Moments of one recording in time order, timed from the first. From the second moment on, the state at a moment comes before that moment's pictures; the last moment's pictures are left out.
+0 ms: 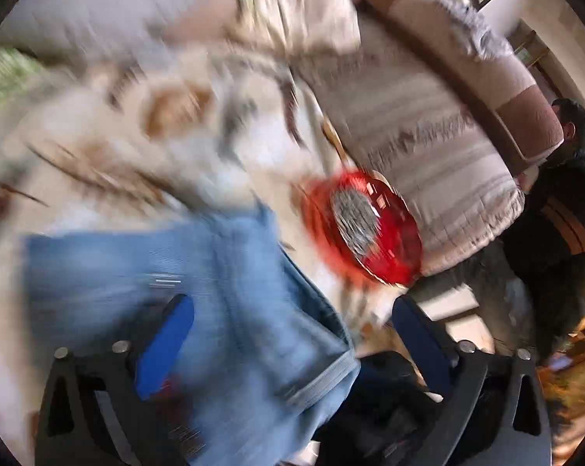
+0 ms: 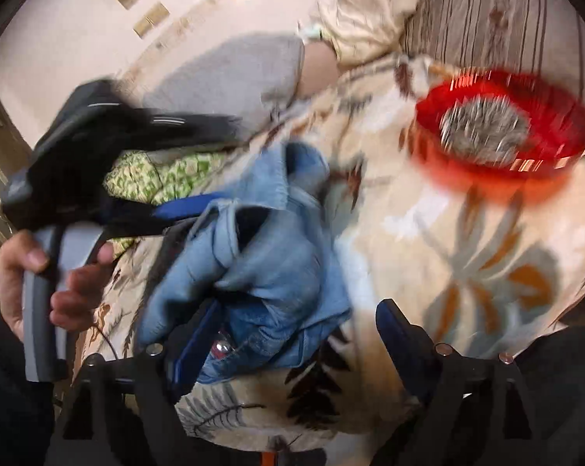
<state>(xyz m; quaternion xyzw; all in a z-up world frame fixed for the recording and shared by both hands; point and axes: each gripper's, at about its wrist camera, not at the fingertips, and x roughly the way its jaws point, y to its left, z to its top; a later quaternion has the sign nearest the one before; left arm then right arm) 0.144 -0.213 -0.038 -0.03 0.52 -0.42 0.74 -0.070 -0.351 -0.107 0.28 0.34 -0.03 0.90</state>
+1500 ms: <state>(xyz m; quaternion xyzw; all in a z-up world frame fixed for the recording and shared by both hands) 0.063 -0.123 -0.136 0.21 0.46 -0.41 0.76 -0.013 -0.333 -0.122 0.09 0.43 0.00 0.90</state>
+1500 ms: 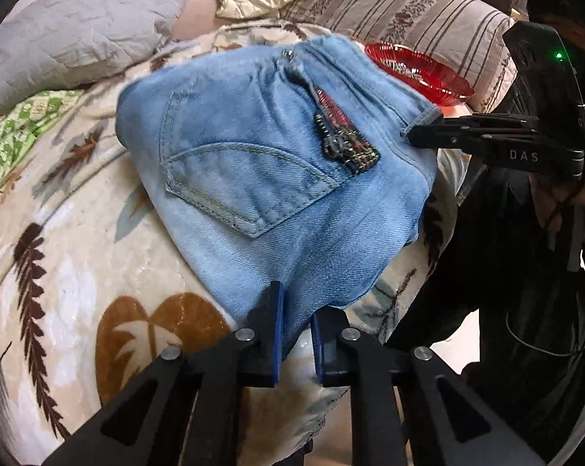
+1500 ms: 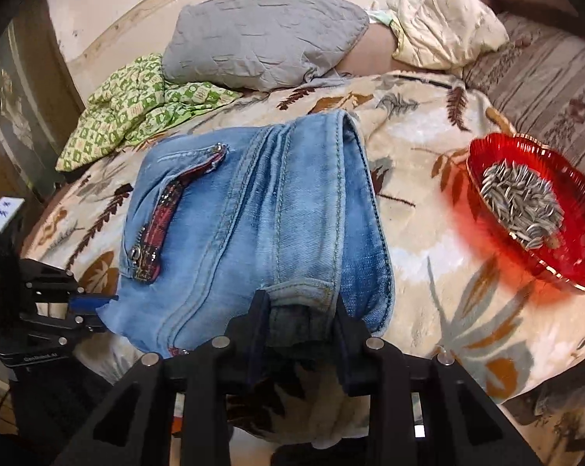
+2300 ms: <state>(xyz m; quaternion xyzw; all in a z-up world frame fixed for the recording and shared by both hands) 0.012 -0.166 -0.145 0.36 0.30 -0.33 0.82 -0.015 -0.328 -0.119 -0.16 0.46 0.11 0.87</state>
